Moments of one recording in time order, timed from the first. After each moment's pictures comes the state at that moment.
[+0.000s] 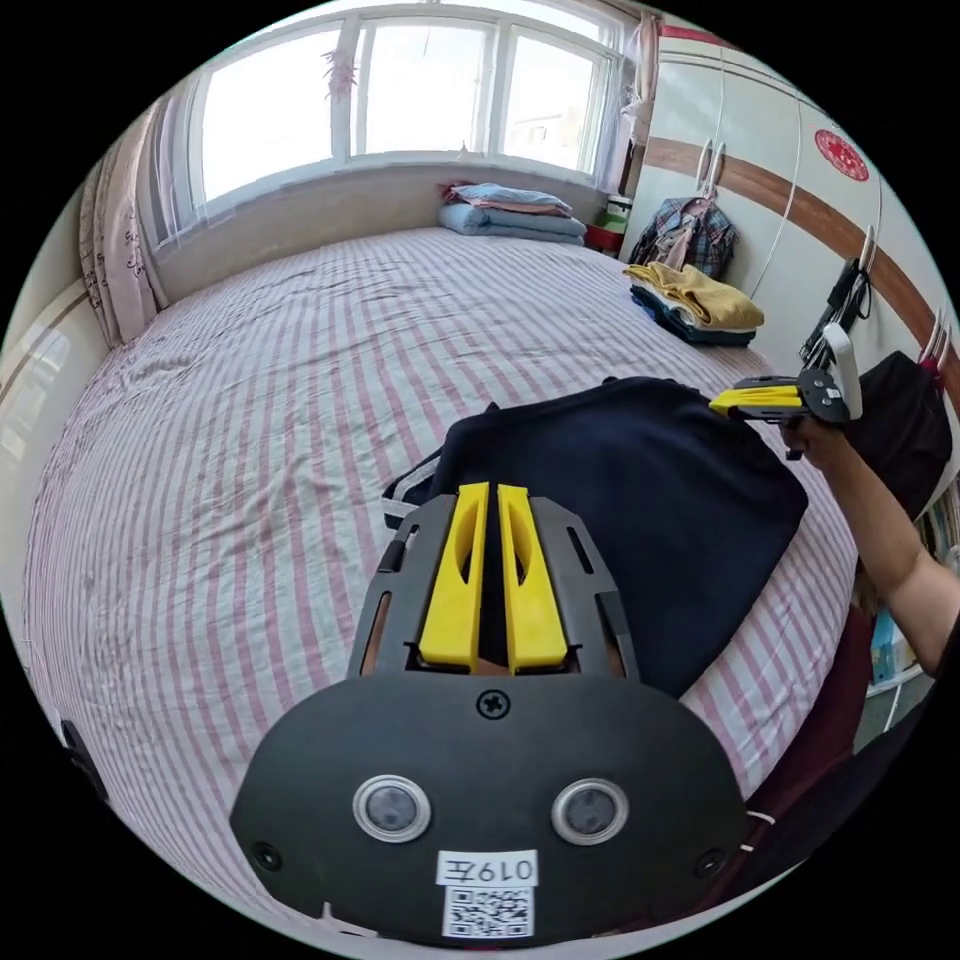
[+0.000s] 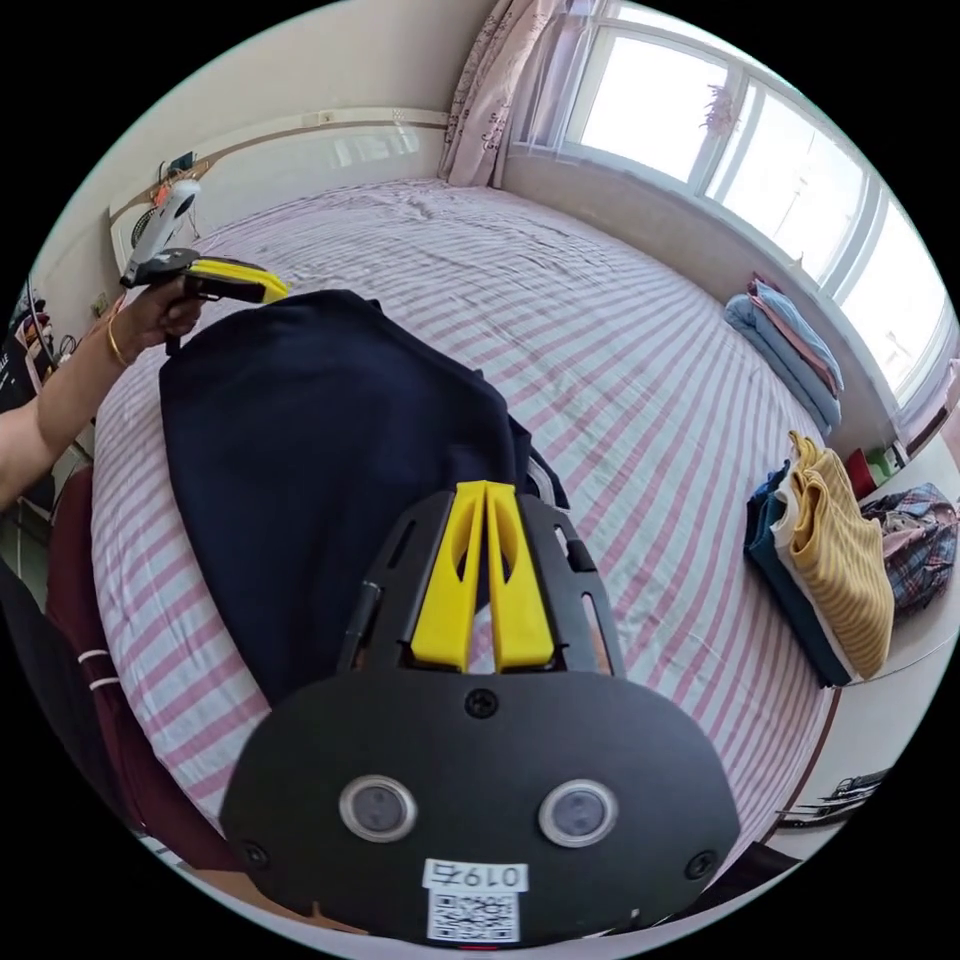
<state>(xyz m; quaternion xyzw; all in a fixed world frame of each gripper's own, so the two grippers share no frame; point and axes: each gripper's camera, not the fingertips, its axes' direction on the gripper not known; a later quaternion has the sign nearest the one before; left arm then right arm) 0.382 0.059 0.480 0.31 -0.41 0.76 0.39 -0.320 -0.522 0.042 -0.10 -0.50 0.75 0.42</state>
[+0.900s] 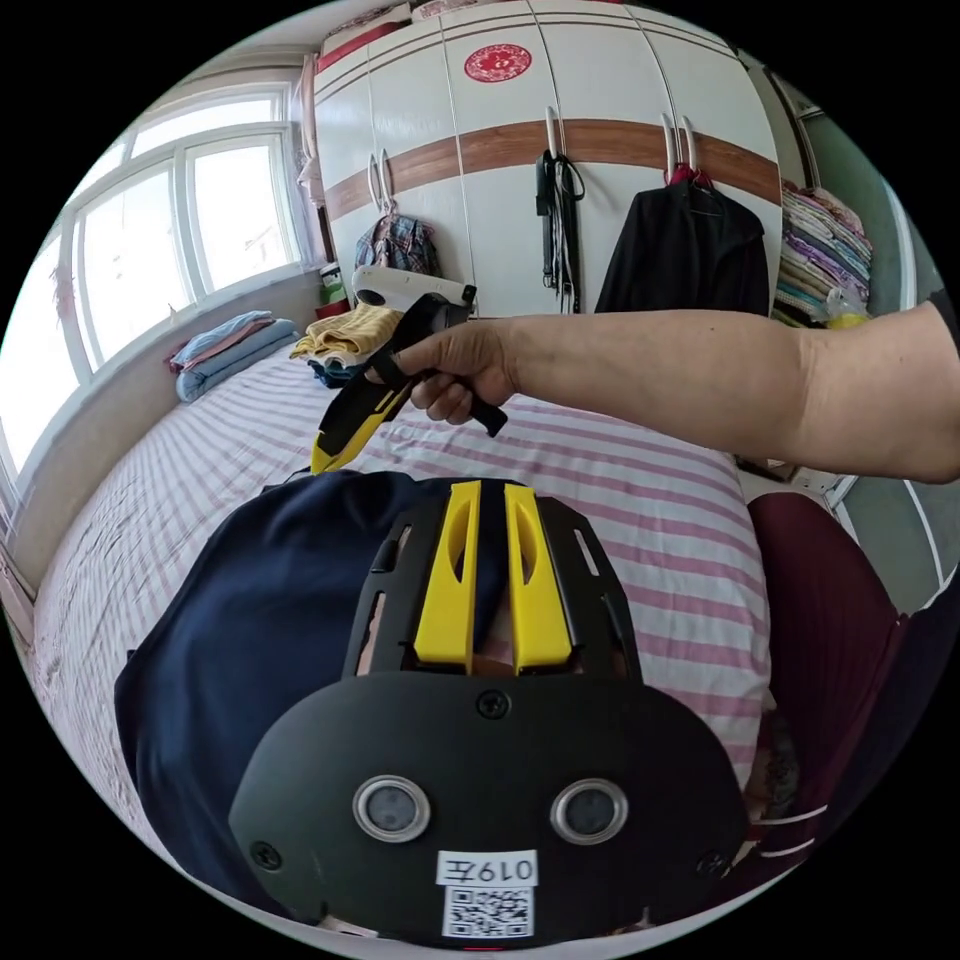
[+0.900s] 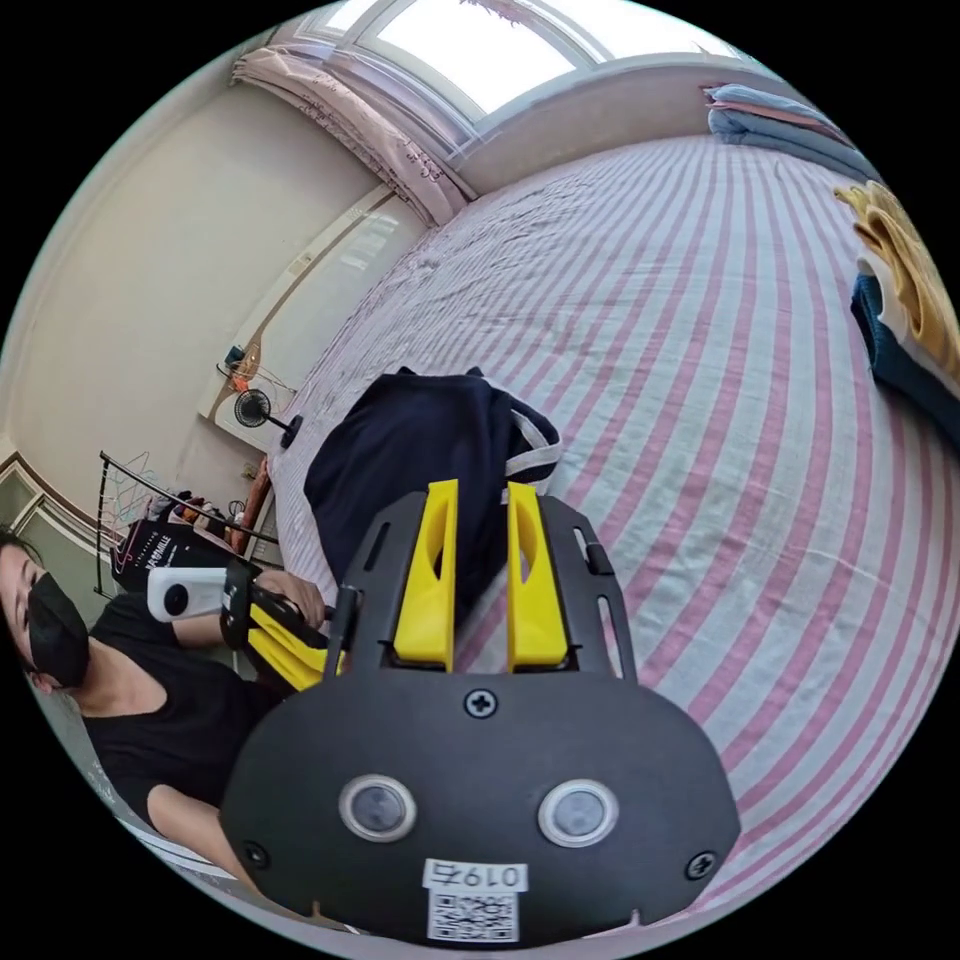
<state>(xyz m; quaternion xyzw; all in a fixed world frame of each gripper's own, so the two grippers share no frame) 0.119 0.174 0.775 0.09 -0.33 0.92 0.16 -0.470 -0.407 0.047 0.07 -0.57 0.81 0.08</state>
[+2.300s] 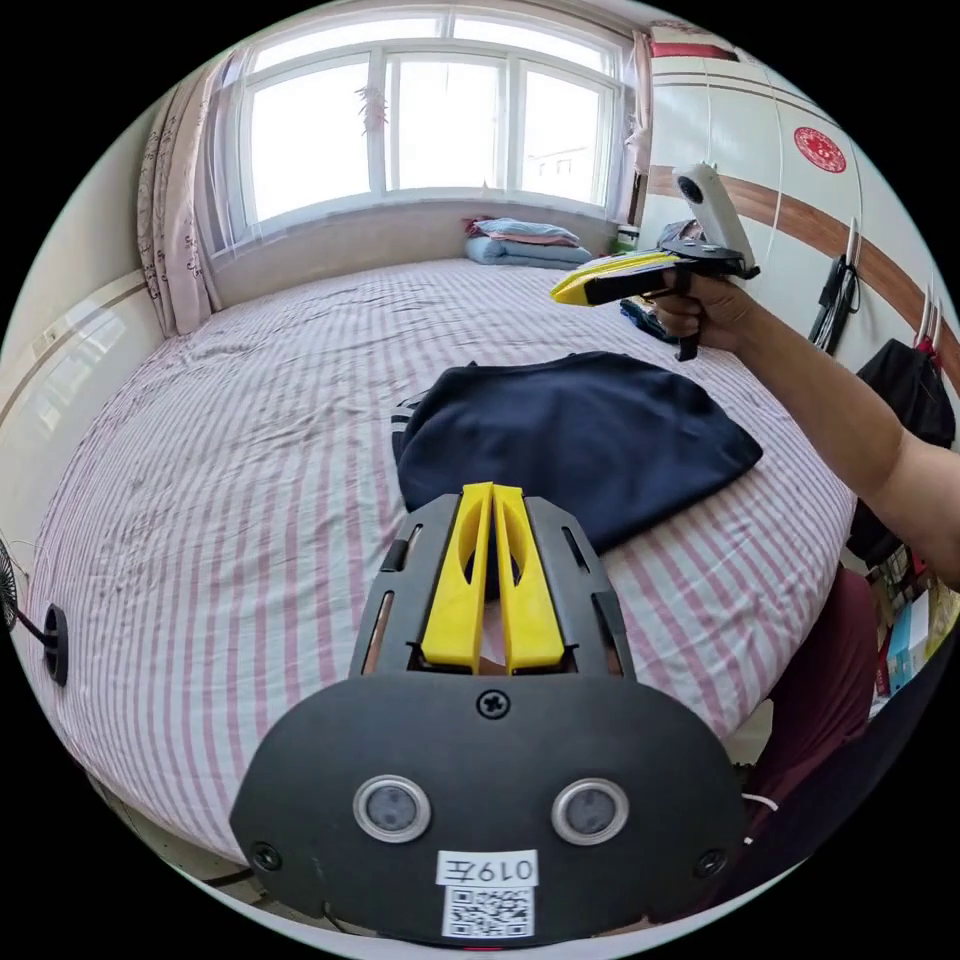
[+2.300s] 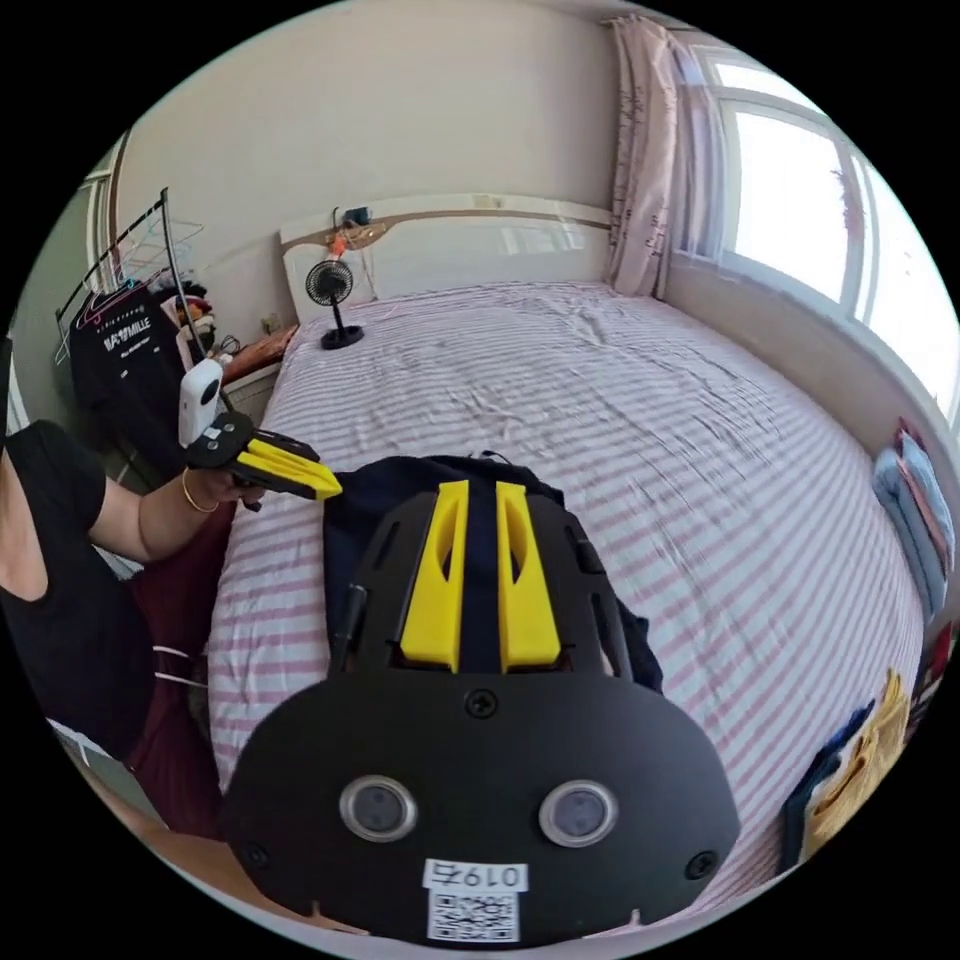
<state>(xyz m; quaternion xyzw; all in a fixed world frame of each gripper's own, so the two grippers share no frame) 0.055 0.128 0.372 0.38 -0.36 0.77 0.37 0.052 -0.519 0.242 0.19 -0.49 0.72 0.45</state>
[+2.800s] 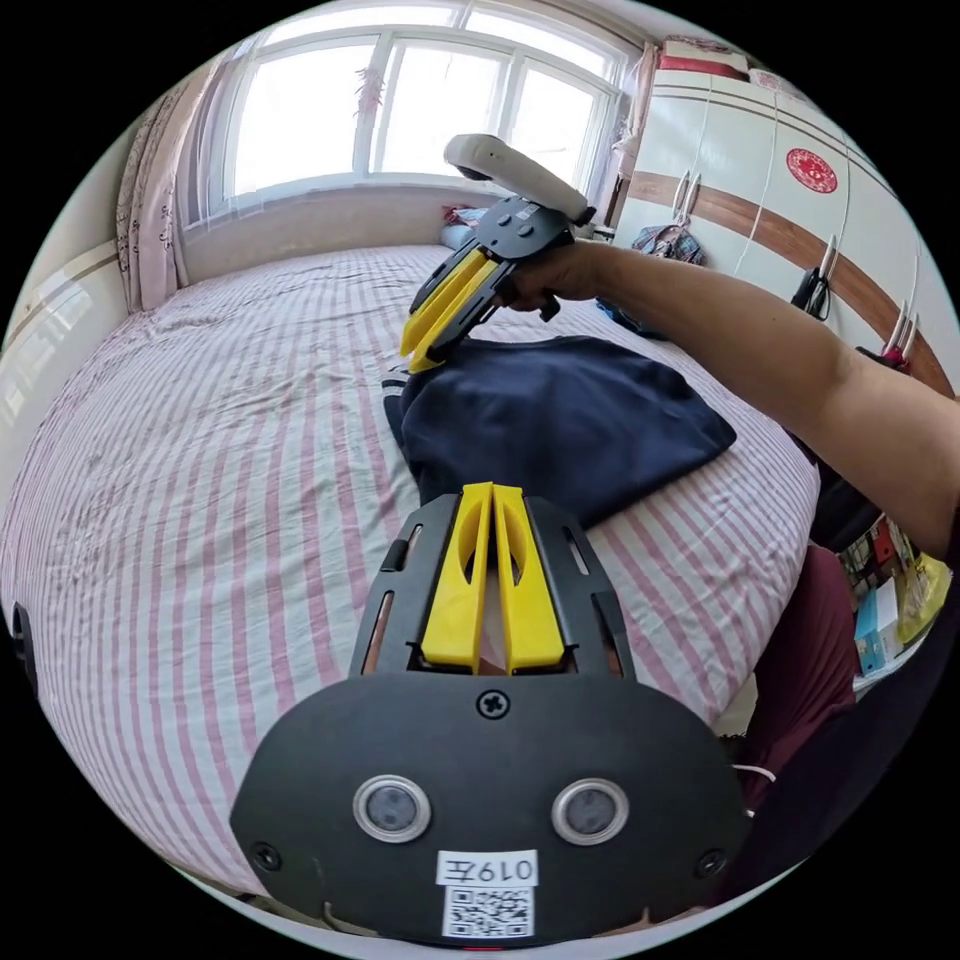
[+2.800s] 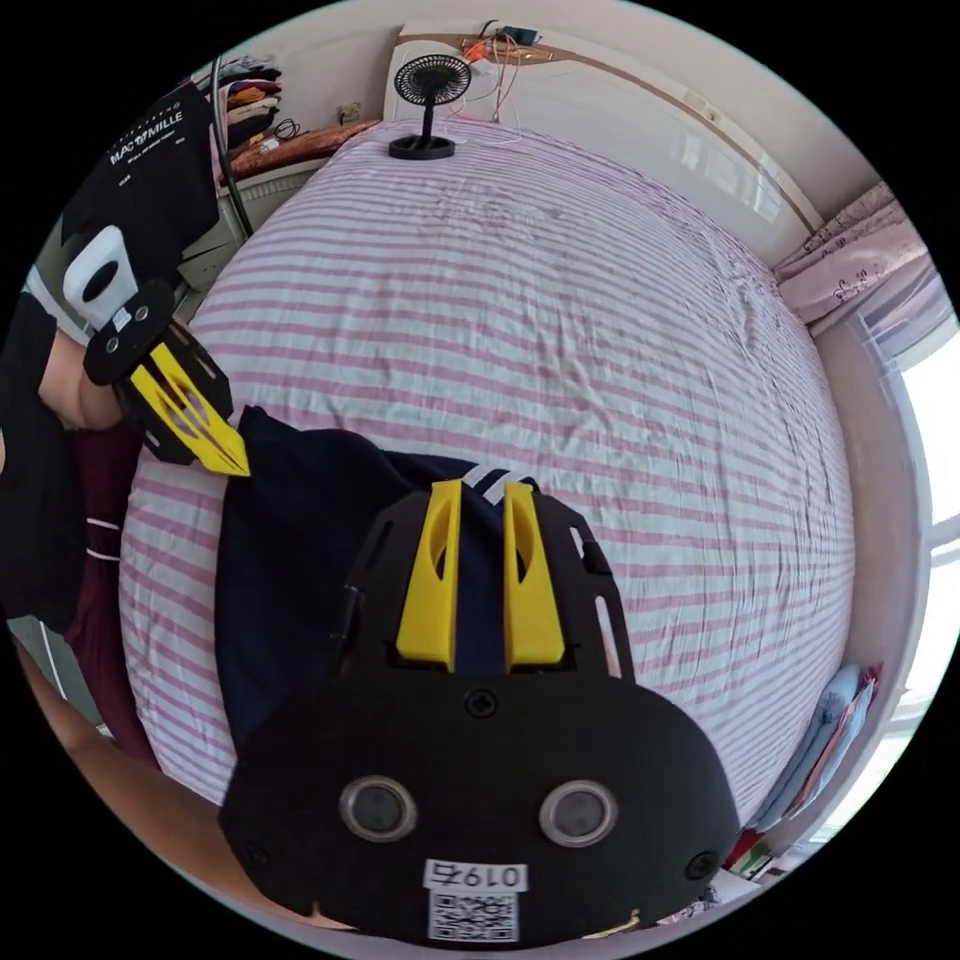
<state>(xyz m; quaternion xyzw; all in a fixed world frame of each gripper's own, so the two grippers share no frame) 0.044 0.092 0.279 0.33 -0.34 0.79 0.39 0.277 -0.667 0.414 0.20 -0.59 0.48 0.61</state>
